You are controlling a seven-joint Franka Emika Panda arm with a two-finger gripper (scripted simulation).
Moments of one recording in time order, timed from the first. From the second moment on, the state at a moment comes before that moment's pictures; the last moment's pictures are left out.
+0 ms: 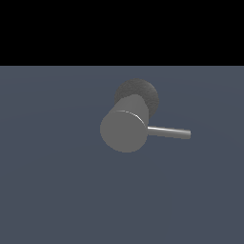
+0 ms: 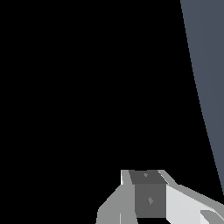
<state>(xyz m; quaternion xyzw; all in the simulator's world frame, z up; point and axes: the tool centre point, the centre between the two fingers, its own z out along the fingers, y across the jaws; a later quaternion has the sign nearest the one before) -0.146 -0.220 0.495 -0.40 0.22 -0.25 0.86</state>
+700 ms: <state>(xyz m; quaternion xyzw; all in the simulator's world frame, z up) -0.116 -0.289 0.368 -0.18 0.38 -0.26 0.87</state>
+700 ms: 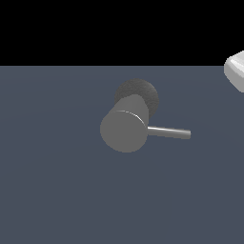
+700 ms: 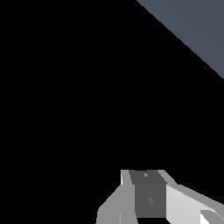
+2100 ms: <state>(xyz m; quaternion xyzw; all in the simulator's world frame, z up) -0.128 -0.295 0.132 0.03 0.63 -0.22 0.74</state>
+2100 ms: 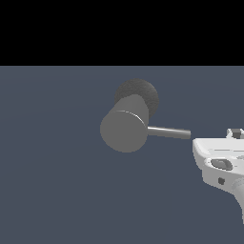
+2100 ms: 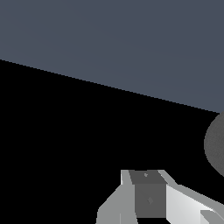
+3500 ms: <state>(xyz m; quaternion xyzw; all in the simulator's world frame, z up) -0.110 -0.210 0.104 0.06 0.67 -0.12 0.73</state>
